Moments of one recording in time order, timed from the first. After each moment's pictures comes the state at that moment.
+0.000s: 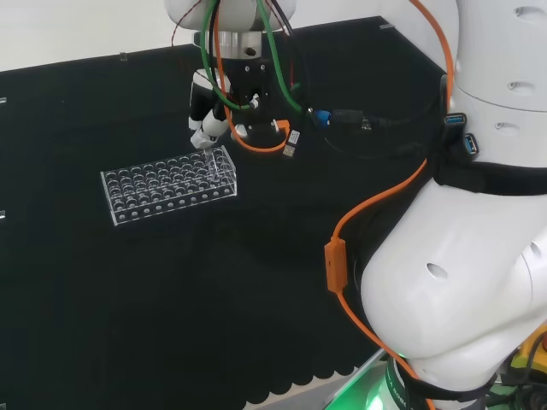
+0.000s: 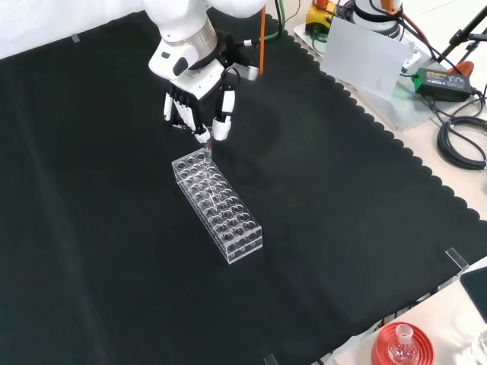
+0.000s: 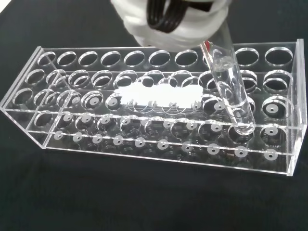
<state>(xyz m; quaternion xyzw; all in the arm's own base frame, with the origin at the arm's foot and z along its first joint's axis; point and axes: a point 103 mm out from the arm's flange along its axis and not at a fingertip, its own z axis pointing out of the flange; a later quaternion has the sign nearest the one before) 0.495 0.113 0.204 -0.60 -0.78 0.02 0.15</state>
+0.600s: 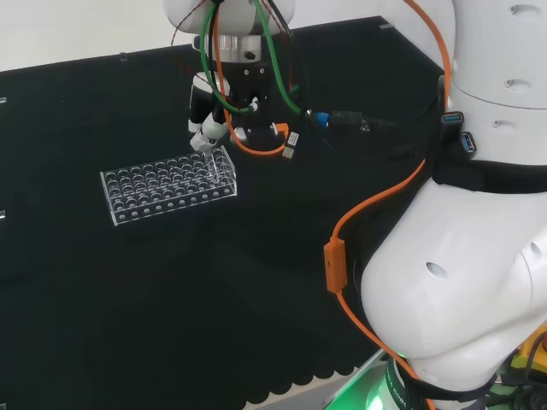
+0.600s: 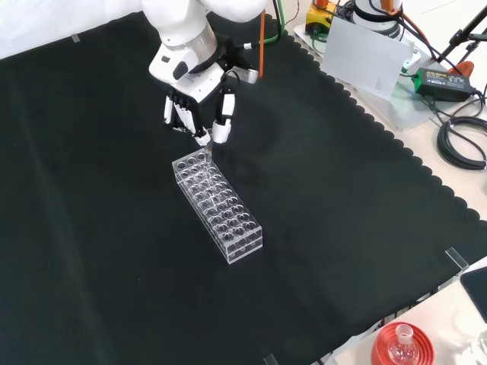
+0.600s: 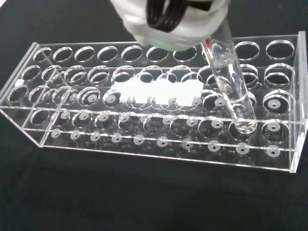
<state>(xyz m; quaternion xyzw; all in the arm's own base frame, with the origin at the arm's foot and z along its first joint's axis) 0.496 0.114 0.197 -0.61 -0.78 0.02 0.15</state>
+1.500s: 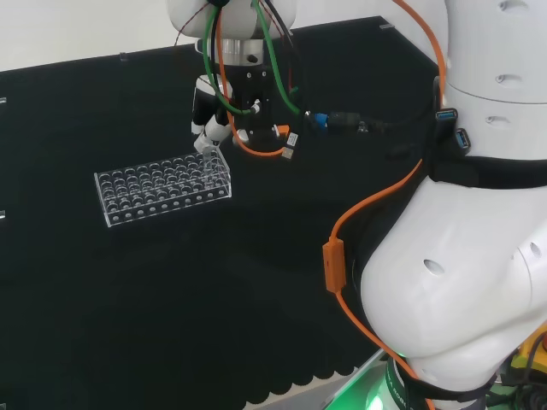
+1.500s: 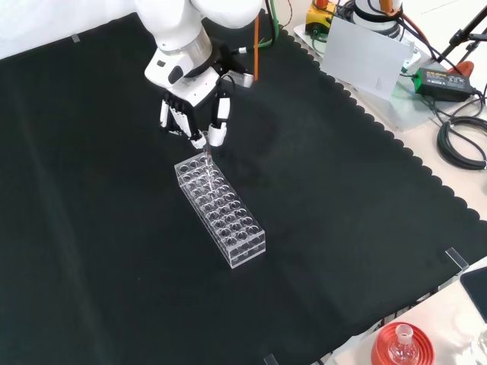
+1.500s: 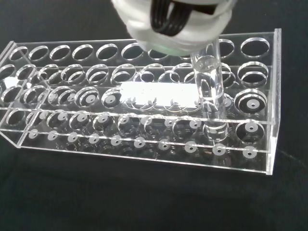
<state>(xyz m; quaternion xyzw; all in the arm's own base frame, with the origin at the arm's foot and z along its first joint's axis) 0.505 0.108 0.187 -0.60 -0.78 0.02 0.15</state>
